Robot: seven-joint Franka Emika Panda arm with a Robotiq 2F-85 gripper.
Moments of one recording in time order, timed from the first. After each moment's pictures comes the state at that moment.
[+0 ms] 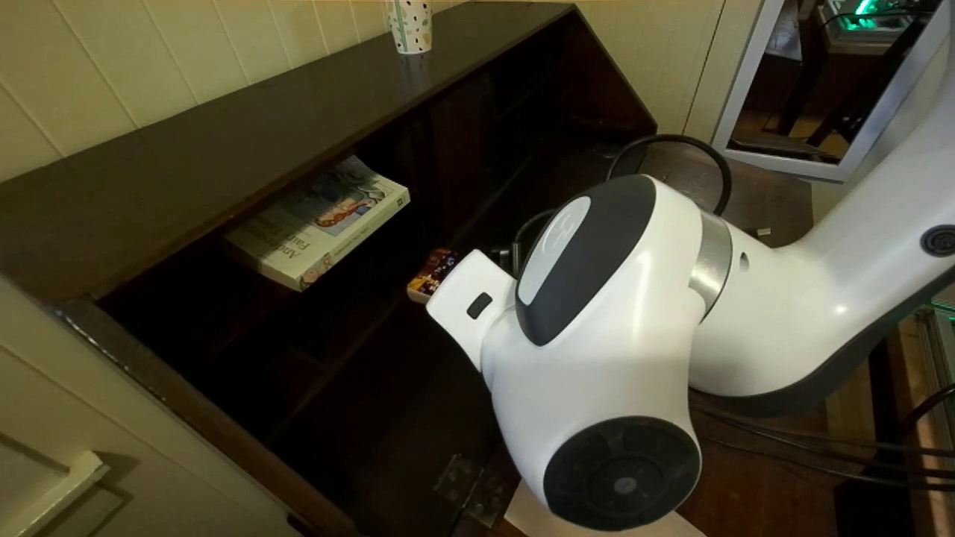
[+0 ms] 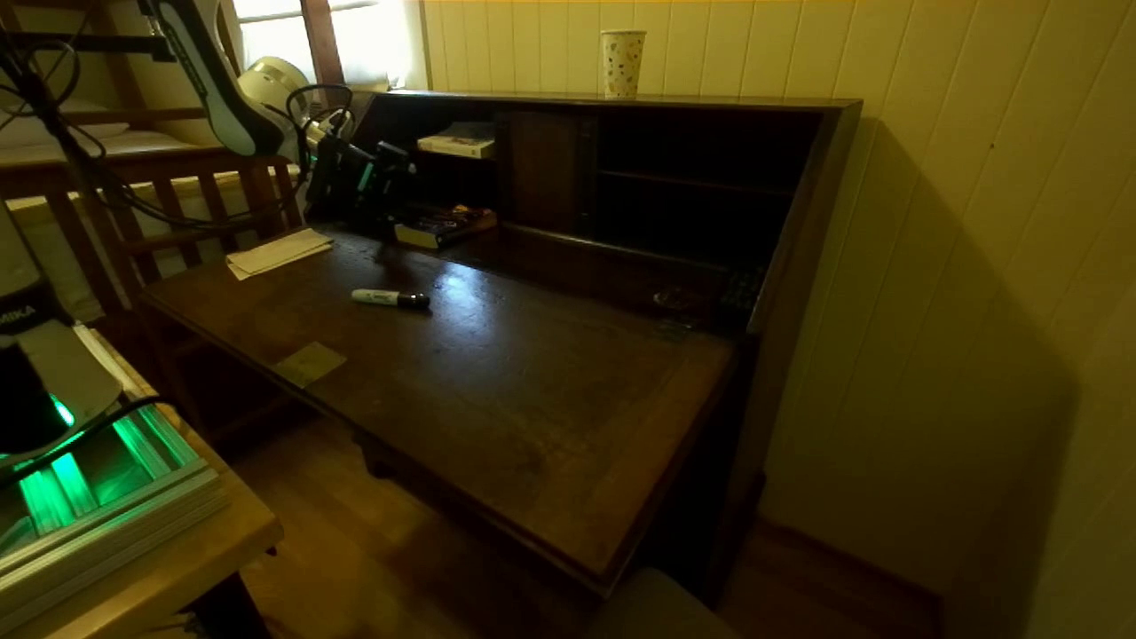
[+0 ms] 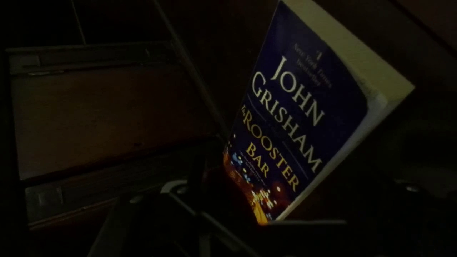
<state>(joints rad) 0.28 0.47 0.22 -2.13 -1.56 2.07 1.03</state>
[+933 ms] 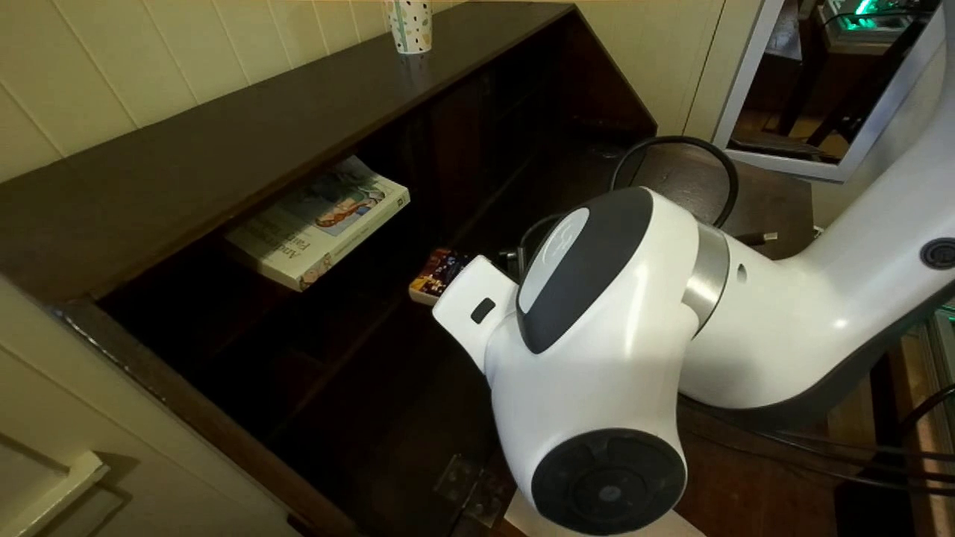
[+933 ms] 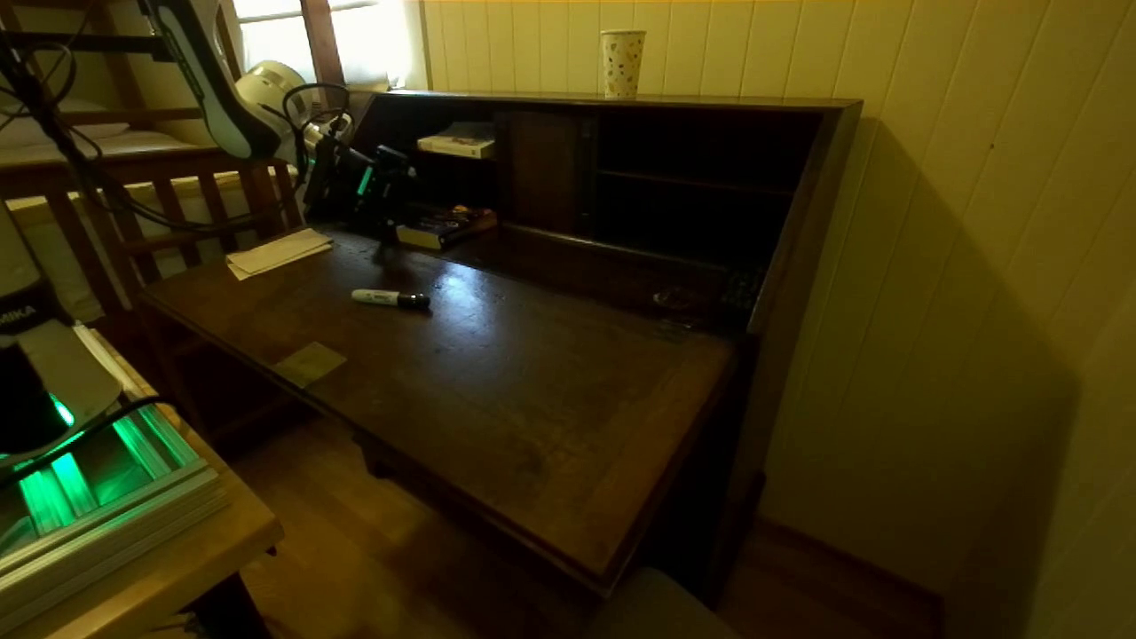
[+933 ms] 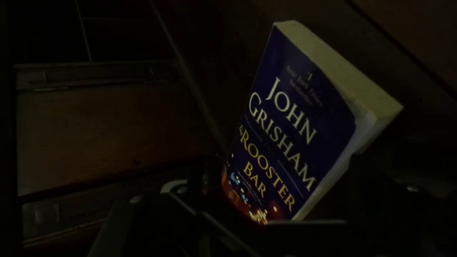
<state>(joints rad) 0.27 0.48 0.23 -2.13 -1.53 2.01 1.00</state>
